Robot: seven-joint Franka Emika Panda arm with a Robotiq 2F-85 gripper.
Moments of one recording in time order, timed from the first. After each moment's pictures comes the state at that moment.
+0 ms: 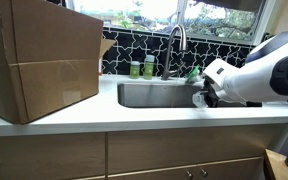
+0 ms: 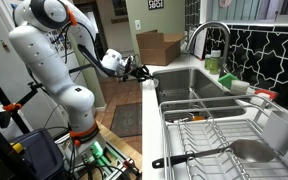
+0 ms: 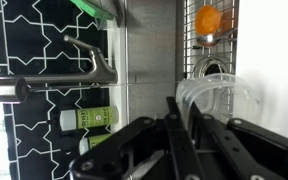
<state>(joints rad) 0.15 -0.22 0.14 -2.64 -1.44 2.08 0.70</state>
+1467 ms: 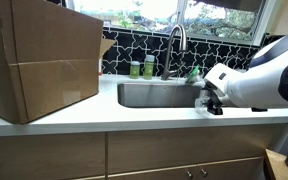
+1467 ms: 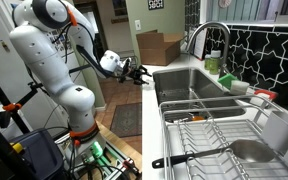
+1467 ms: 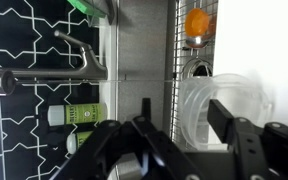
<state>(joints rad) 0.18 -0.22 0.16 -2.65 -1.40 2.07 0.67</state>
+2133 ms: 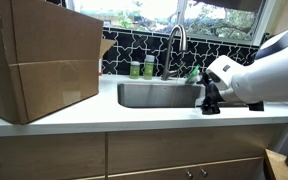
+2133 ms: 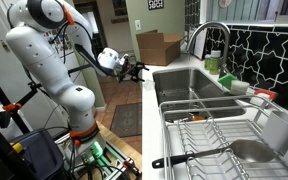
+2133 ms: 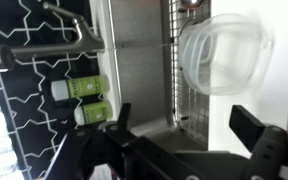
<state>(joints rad) 0.19 -0.26 0.16 -2.64 -1.46 2.20 0.76</state>
